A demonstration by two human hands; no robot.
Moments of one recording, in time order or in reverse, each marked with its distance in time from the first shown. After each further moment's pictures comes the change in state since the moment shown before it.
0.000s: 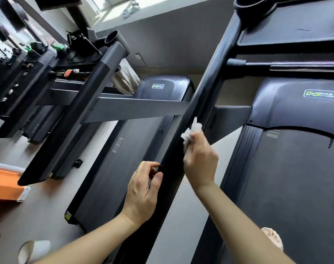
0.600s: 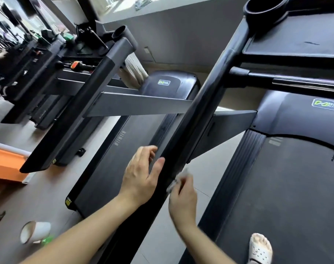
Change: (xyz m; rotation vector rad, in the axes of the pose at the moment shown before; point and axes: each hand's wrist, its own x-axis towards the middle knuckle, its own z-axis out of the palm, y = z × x) left_hand 0.046 0.030 0.004 0.195 0.008 -0.049; right_hand -0.071 0.000 -0.020 0.389 -0.449 0.559
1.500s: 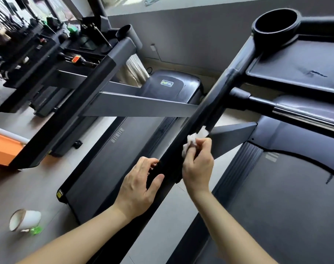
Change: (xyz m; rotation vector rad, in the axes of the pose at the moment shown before) left_hand 0.023 0.018 0.016 -0.084 -0.028 0.045; right_hand 0.137 -0.063 -0.040 -0.107 0.187 -0.410
